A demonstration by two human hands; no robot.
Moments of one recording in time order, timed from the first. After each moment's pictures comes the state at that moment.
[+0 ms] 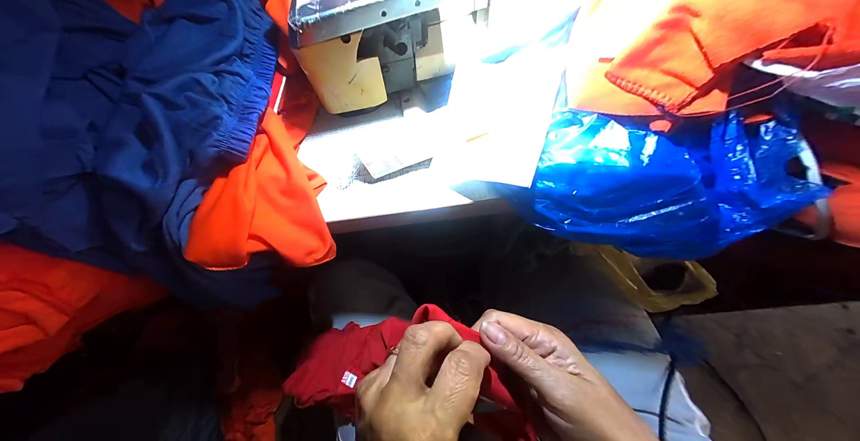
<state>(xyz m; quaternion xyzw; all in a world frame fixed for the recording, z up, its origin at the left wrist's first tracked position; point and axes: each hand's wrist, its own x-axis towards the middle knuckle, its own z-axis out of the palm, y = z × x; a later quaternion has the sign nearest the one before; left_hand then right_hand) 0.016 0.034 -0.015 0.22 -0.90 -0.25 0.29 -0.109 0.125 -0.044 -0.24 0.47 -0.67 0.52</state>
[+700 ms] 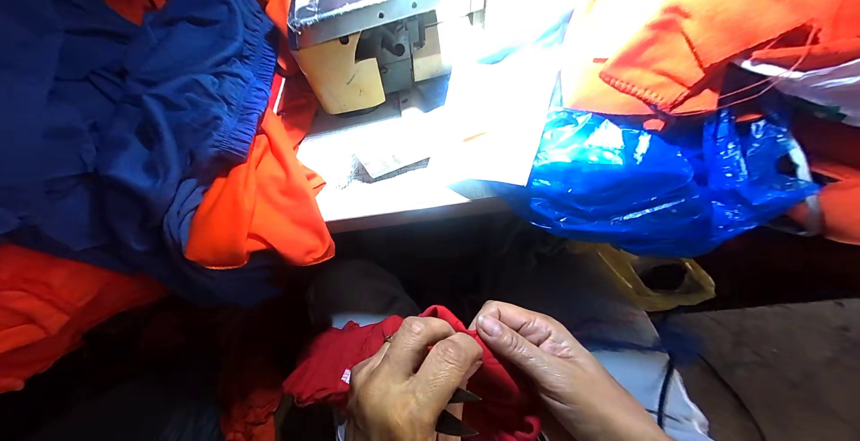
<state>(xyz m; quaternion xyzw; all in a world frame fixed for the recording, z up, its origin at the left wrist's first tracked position) 0.020 0.022 -0.019 0.18 -0.89 -0.30 0.30 -0.113 0.122 -0.040 -0.17 0.46 -0.67 0.55</state>
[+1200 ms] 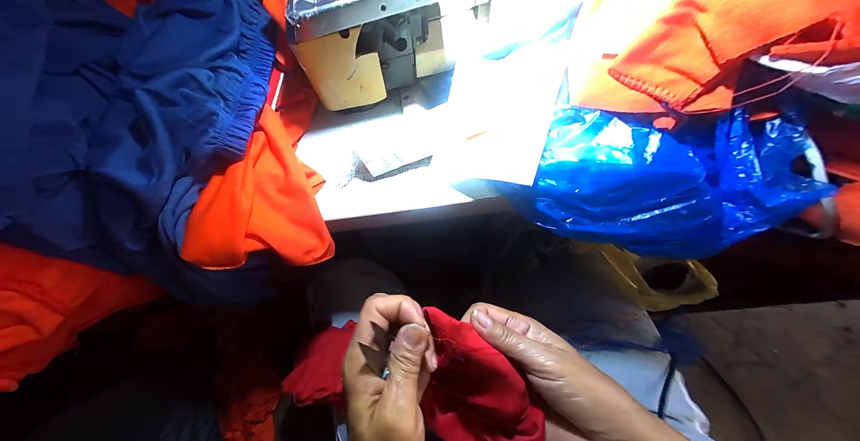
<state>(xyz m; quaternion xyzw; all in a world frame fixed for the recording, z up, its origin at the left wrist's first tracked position) 0.009 0.029 -0.033 0.29 -0.57 -0.65 0.41 -0.116 0.115 -0.031 -0.01 0.39 -0.65 0.66</state>
